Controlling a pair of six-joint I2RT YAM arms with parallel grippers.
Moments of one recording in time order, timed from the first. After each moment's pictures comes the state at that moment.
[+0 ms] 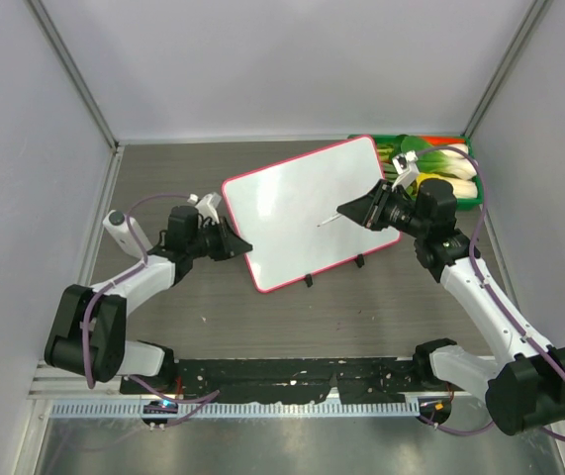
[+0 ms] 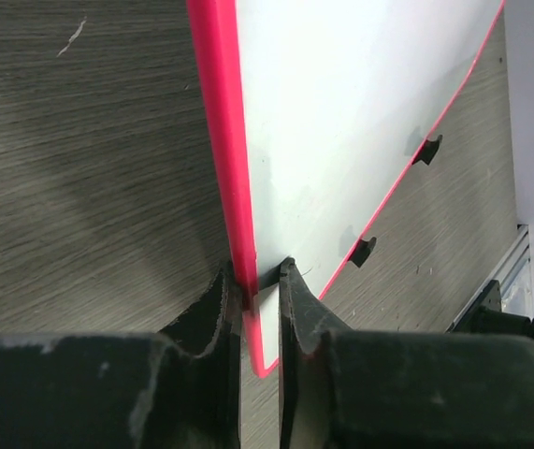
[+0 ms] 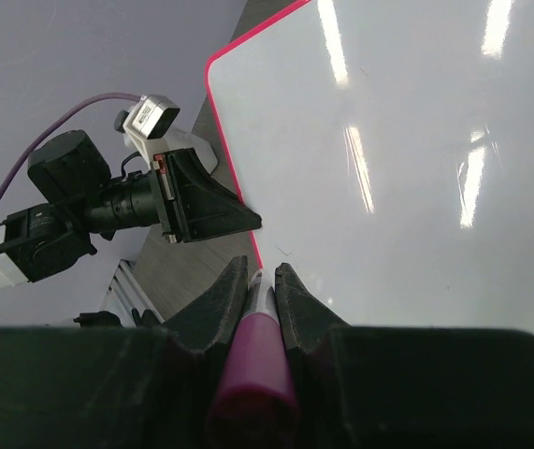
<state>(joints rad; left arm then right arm) -0.28 1.36 0.62 0.15 0.50 -0.54 0.23 1.06 0.83 -0.01 -0.59 0.64</state>
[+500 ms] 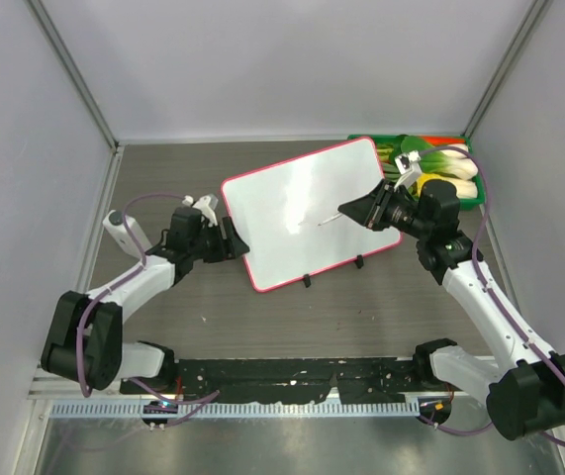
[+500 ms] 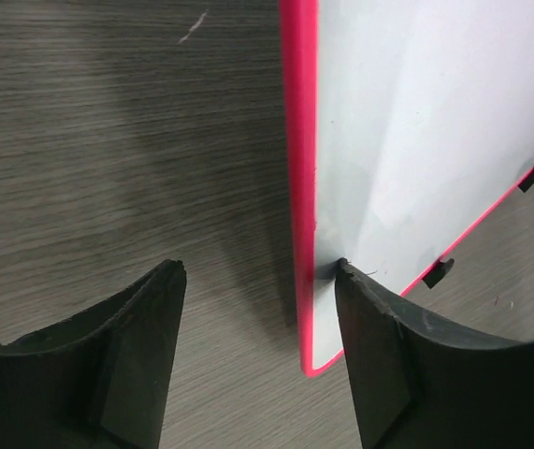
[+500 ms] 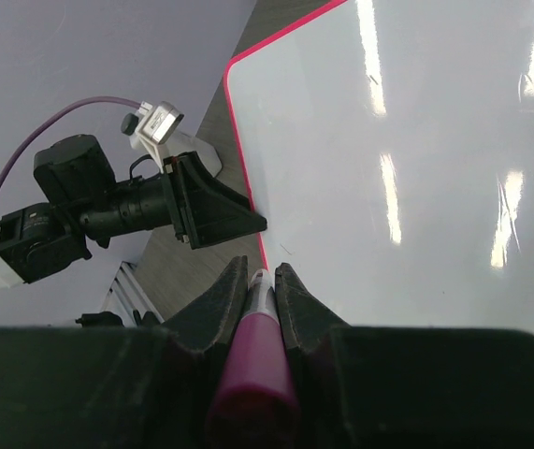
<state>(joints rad) -0.30 1.33 0.64 0.00 0.29 -0.48 0.23 1.04 0.83 -0.01 -0.59 0.64</state>
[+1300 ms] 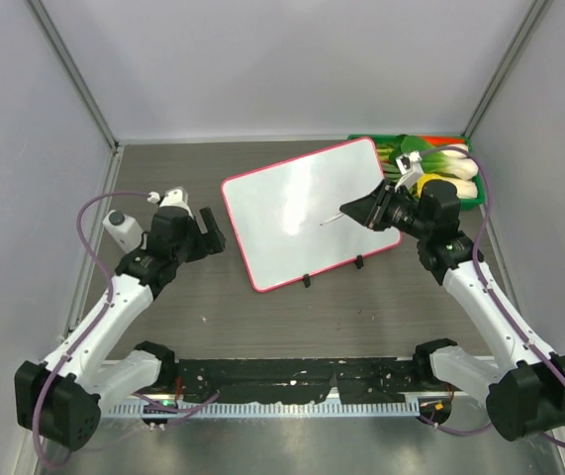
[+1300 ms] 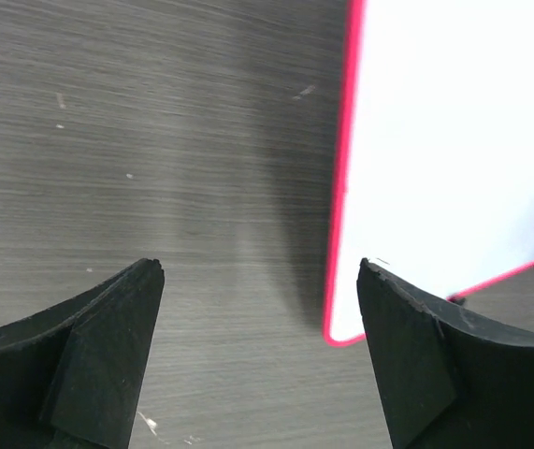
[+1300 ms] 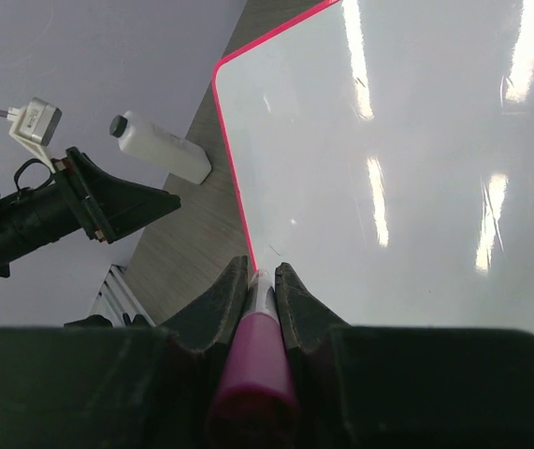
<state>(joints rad) -0.34 1.01 0.77 -0.42 -0.12 -0.53 0.23 1.04 0.83 -0.02 -0.57 0.62</state>
